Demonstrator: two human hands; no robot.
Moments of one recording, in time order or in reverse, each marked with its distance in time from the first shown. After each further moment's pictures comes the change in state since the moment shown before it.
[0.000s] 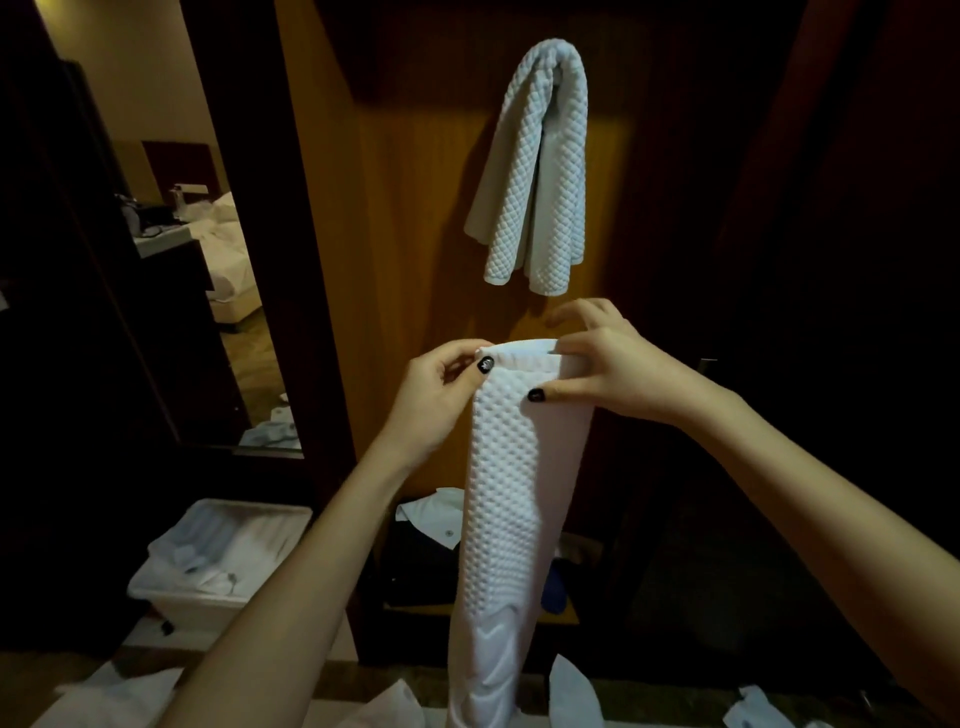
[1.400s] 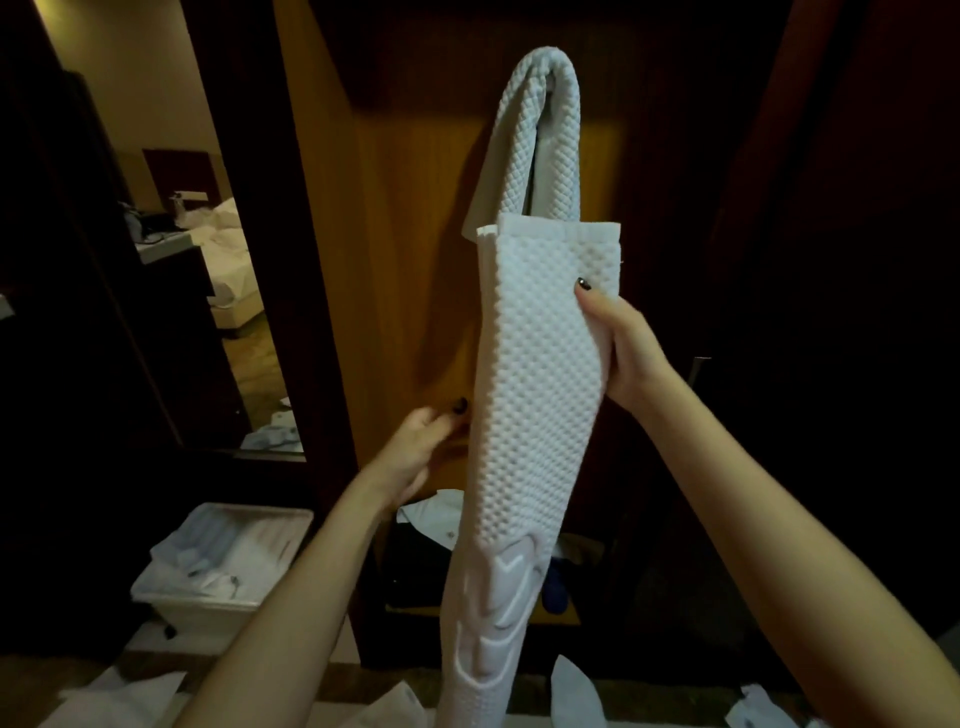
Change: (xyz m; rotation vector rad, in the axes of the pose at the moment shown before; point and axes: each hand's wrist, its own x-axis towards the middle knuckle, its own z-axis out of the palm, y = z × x) left_hand -0.027 -0.059 -0.008 -0.370 -0.099 -0.450; right_hand 0.018 0.015 0.020 1.607 0.286 0.165
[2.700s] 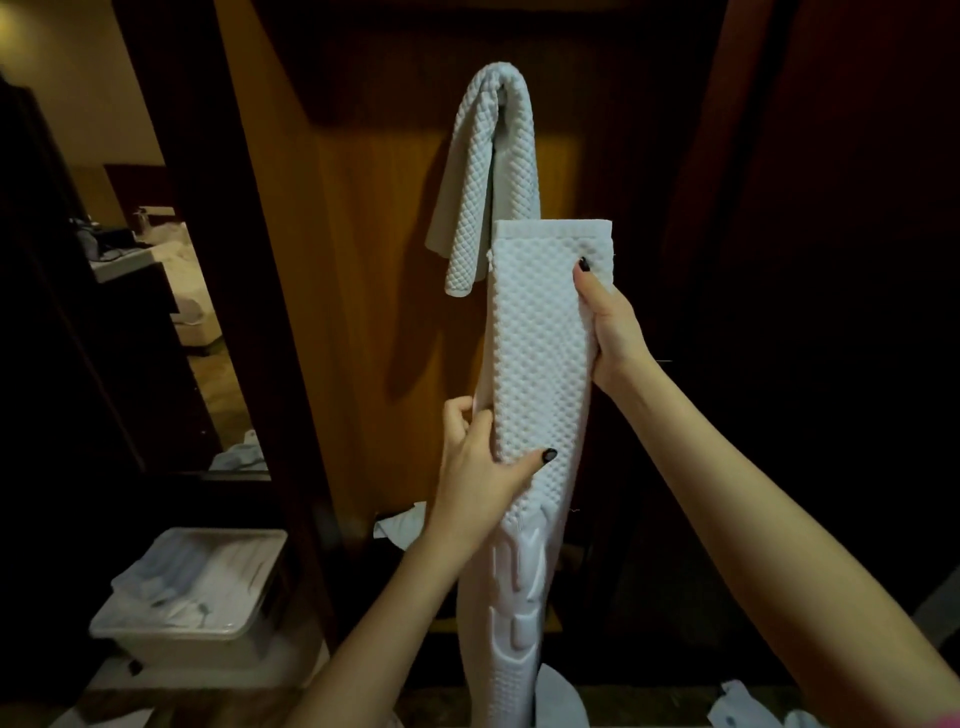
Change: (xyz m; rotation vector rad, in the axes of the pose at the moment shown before) left_hand -0.014 -0.011 0.102 0.751 0.197 0.360; right_hand 0.015 -0.014 -0.040 -0.058 0.248 -0.093
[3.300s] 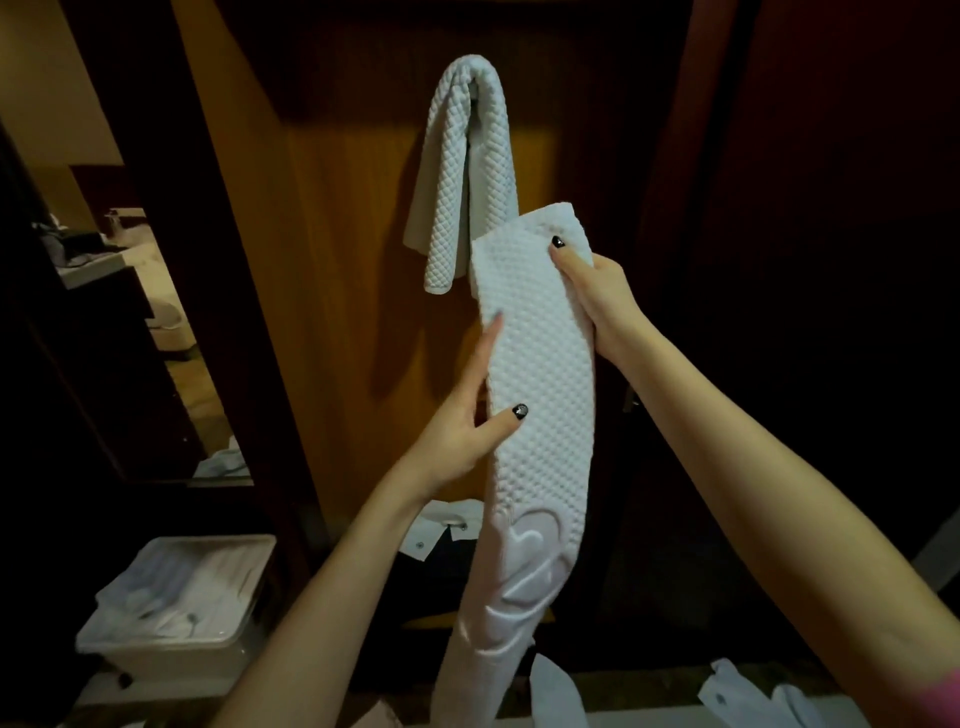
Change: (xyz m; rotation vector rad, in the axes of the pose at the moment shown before) left_hand 0.035 0.021 -0.025 -0.460 -0.392 0.211; right_hand 0.017 -0.028 -0.005 -0.327 0.108 -0.033
